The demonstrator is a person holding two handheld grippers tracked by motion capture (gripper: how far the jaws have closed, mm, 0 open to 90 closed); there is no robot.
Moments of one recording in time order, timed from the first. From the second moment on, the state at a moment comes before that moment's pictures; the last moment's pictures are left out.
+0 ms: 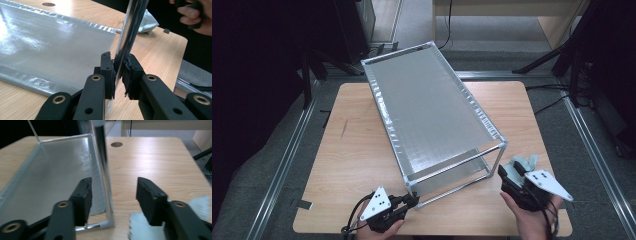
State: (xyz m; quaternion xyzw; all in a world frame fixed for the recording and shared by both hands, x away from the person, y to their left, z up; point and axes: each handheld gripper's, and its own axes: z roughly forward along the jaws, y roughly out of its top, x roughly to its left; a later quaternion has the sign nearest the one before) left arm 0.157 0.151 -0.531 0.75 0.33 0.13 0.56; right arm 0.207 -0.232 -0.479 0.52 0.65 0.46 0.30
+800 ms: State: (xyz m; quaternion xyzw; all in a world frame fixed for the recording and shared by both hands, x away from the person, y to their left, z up) left arm 0.154 0.129 -0.531 0.75 0.33 0.14 0.56; right arm 0.304 -0.175 -0.488 0.52 0.65 0.44 0.32
